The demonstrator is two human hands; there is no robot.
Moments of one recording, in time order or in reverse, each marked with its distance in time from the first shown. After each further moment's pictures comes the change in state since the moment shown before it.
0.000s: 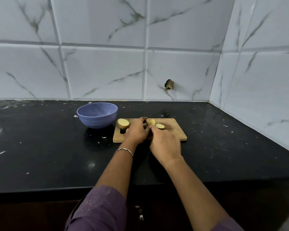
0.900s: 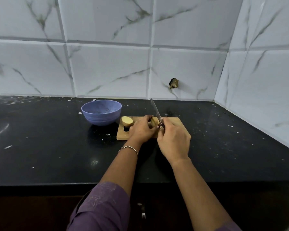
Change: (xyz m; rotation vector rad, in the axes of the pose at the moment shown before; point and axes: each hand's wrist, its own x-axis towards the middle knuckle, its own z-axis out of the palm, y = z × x) left_hand -0.001 -0.003 0.006 0.019 0.055 0.003; right_hand -0.002 0.003 -0.001 0.114 0.305 0.122
